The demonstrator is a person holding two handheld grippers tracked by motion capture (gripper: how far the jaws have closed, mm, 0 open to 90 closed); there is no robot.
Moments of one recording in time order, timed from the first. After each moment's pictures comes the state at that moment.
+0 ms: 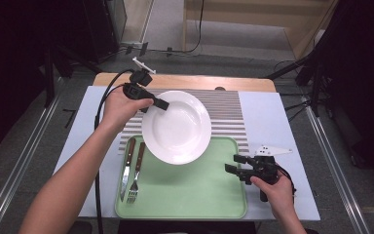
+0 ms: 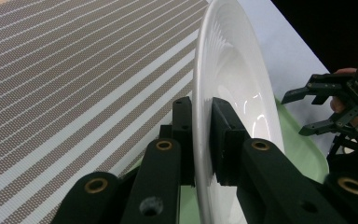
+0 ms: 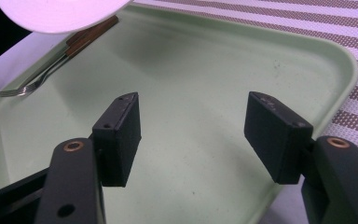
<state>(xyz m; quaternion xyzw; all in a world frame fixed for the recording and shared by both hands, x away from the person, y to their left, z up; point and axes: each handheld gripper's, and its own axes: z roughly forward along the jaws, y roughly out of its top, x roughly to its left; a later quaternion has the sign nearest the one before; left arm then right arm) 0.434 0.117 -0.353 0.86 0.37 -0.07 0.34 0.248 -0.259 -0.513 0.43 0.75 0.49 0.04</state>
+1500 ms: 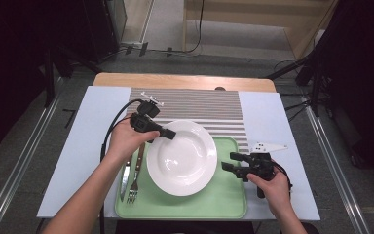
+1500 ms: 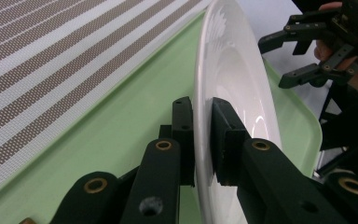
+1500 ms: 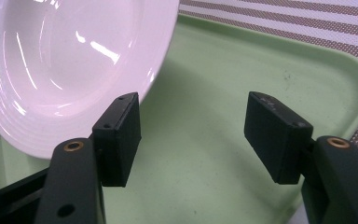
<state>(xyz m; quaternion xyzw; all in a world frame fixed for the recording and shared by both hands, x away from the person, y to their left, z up) 0.372 0.103 -0.402 0.87 0.33 -0.10 0.34 0.259 -0.252 -0.512 0.42 0.76 0.49 0.03</state>
